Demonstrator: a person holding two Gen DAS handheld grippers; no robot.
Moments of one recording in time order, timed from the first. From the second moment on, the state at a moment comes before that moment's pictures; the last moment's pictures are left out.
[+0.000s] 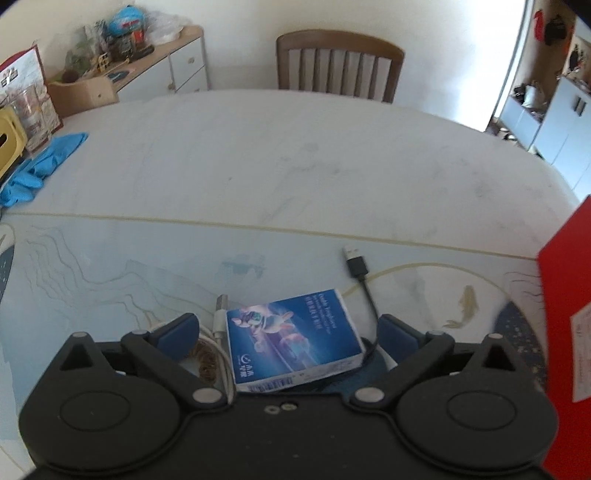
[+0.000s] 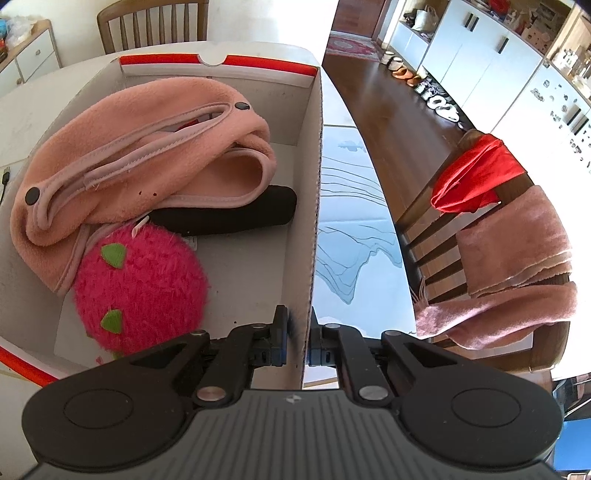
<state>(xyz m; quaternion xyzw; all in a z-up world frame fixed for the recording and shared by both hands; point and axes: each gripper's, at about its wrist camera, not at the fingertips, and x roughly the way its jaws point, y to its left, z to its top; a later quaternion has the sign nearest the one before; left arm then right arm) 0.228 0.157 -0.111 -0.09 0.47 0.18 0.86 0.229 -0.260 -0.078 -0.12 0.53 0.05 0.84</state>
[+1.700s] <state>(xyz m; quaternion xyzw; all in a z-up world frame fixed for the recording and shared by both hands) 0.189 -0.066 0.014 0.00 0.40 -0.09 0.91 0.226 -0.277 -0.081 -0.14 0.50 0.15 0.84</state>
